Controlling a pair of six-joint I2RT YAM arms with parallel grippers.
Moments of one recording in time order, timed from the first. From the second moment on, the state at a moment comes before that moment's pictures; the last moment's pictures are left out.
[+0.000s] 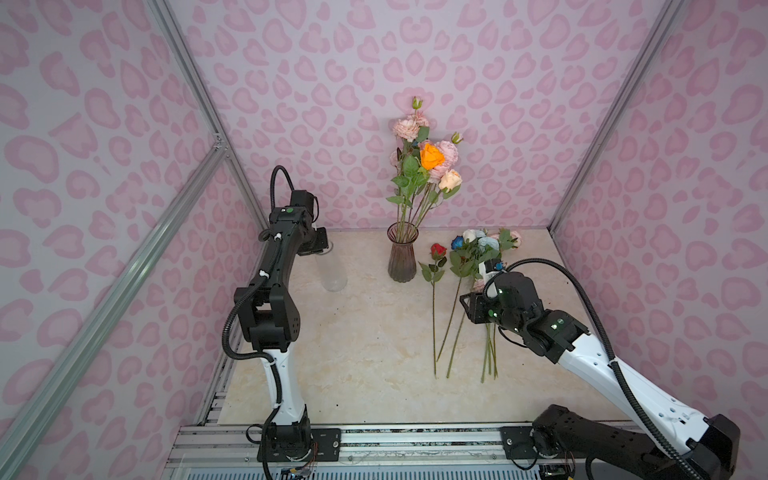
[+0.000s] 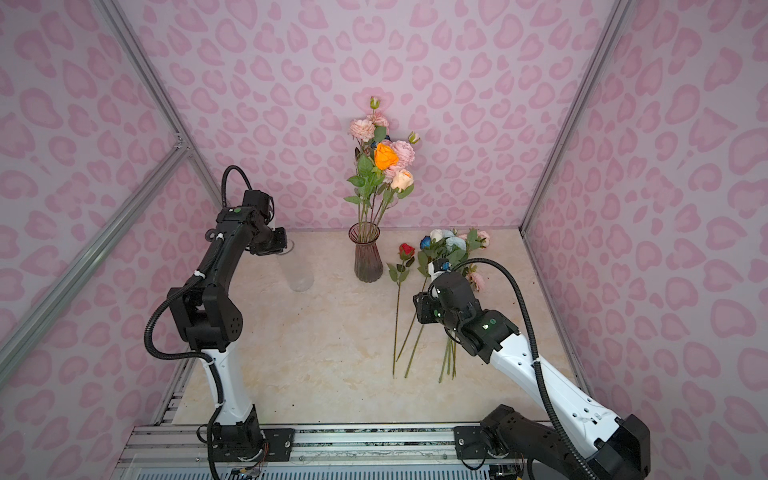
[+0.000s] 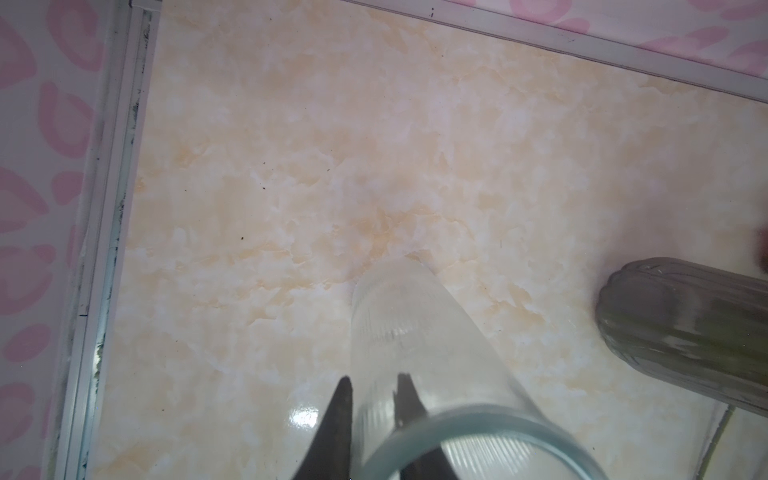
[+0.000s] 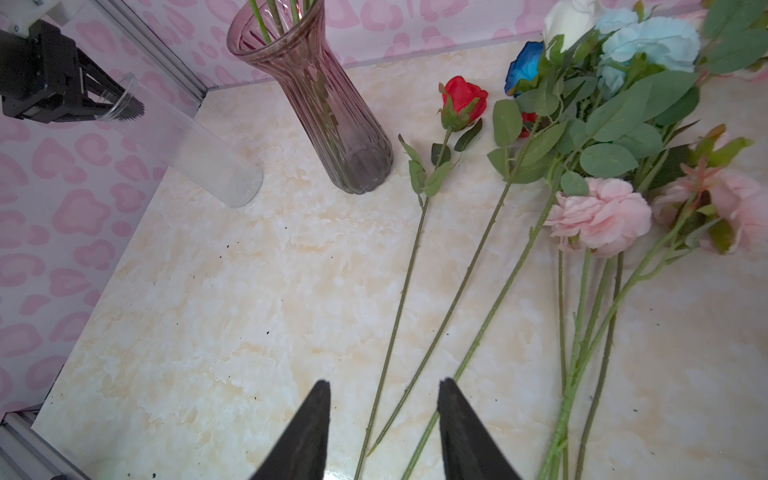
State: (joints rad) left arm -0.01 2.11 2.12 -1.14 -0.02 -0.20; right arm 0.59 1.06 0.95 -0.53 0.07 0.48
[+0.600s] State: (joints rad) left arm -0.01 2.05 2.05 -1.16 -0.01 -0.18; right arm 0.59 1.04 0.95 -0.53 0.07 0.48
